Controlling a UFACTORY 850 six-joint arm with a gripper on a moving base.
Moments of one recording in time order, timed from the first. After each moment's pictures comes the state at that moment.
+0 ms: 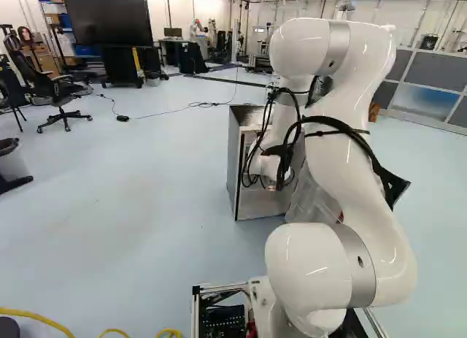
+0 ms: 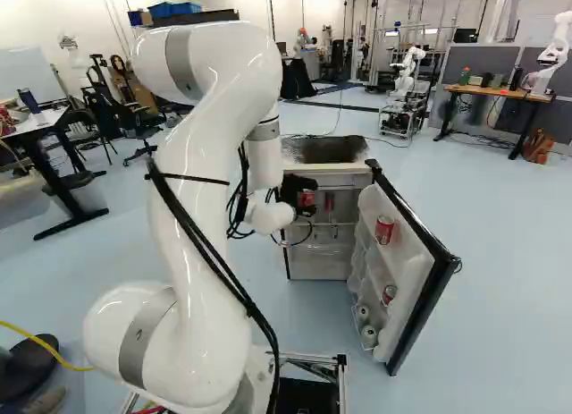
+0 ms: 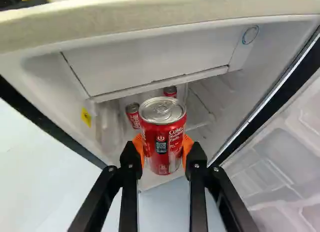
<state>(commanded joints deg) -7.1 -35.9 -36.0 8.4 61.0 1.2</state>
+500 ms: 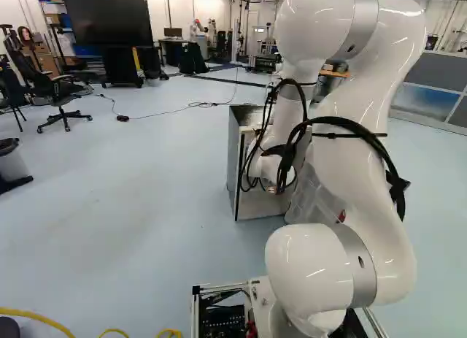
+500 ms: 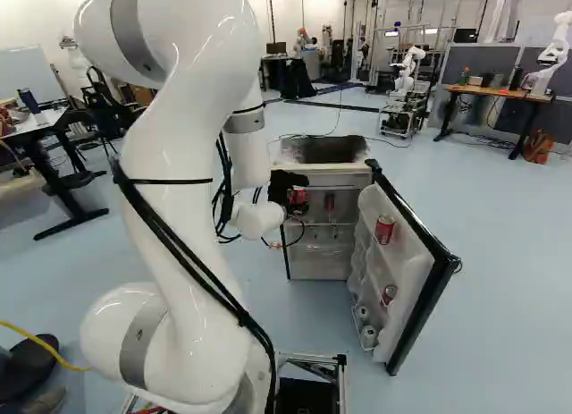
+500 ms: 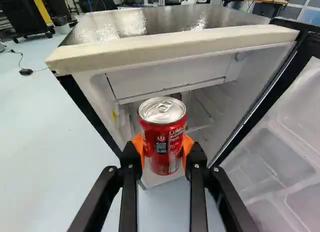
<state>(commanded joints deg) -5.4 -26.1 -26.6 8.4 63.7 1.2</state>
